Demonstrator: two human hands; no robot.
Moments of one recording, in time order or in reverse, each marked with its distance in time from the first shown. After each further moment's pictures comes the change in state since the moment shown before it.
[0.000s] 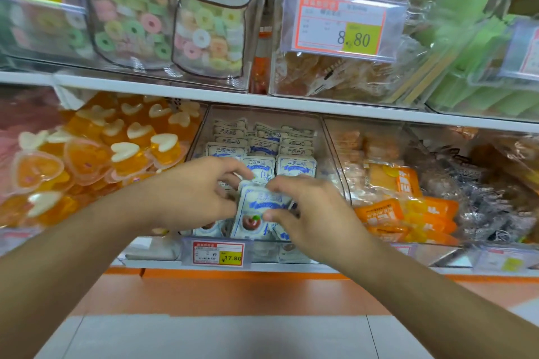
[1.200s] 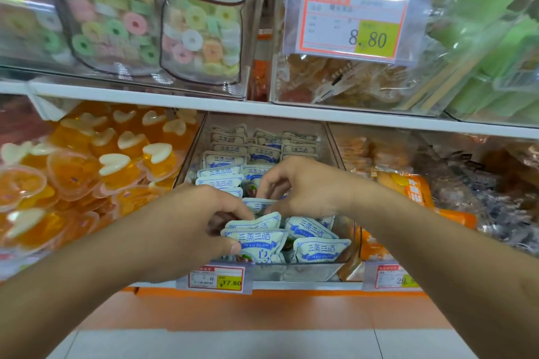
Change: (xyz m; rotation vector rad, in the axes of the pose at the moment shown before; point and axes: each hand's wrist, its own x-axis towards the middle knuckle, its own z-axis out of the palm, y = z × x) left_hand -0.019 0.000 0.009 0.325 0.071 0.049; right_hand 0.088 0.026 -0.015 0.161 -0.544 0.157
